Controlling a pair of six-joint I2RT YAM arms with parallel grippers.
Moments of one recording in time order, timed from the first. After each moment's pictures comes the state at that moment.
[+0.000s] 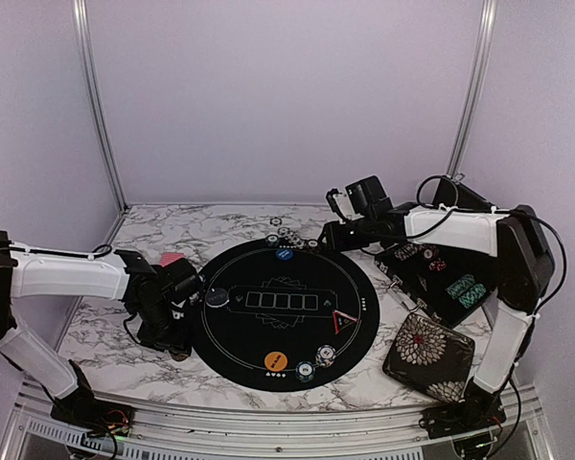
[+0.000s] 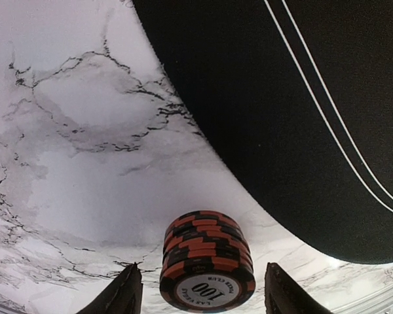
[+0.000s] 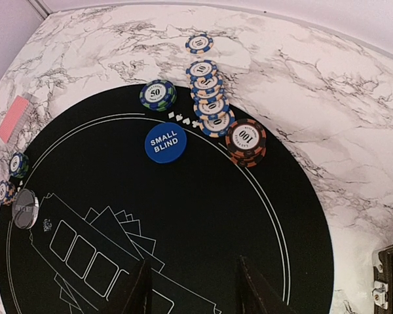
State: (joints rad) left arm -0.80 1.50 0.85 -0.88 -0.01 -0.67; right arm 0.58 1.83 1.35 -0.26 -0.07 0.26
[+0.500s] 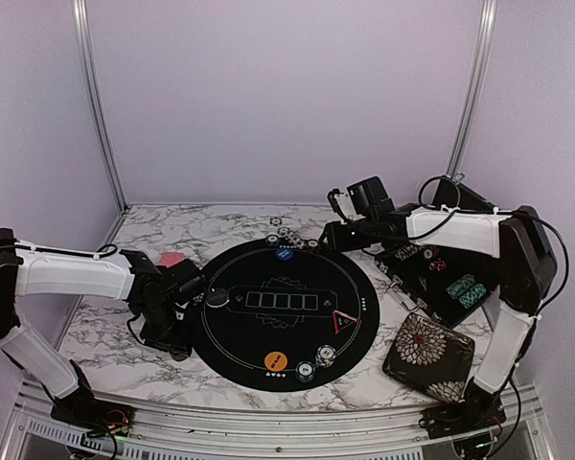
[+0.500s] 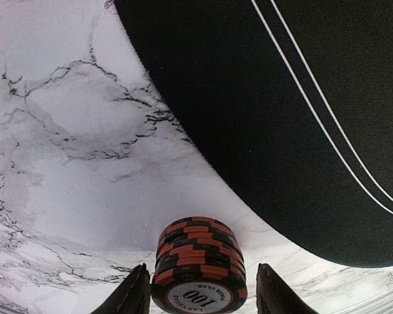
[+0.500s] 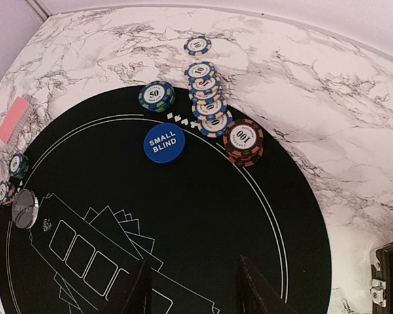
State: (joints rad) left arm -0.82 1.53 0.87 -0.88 -0.03 -0.66; right arm 0.58 1.81 1.33 -0.25 -0.06 0.26
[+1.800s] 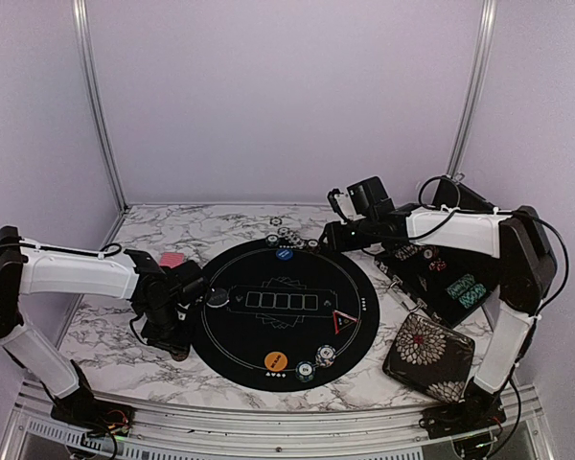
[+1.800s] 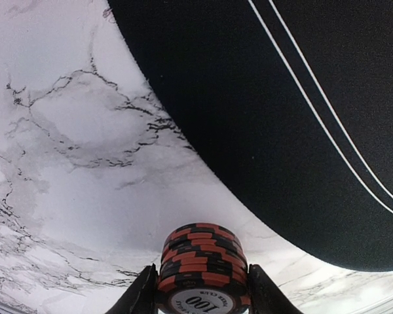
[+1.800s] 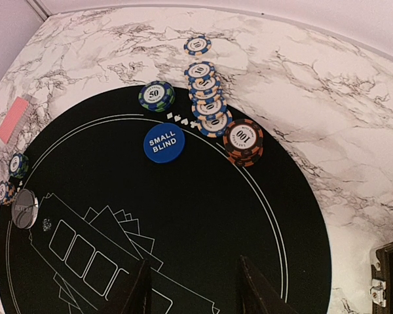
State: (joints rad) left arm -0.83 1.55 0.89 -0.89 -0.06 -0.64; right arm 0.58 1.81 1.33 -0.25 -0.06 0.26
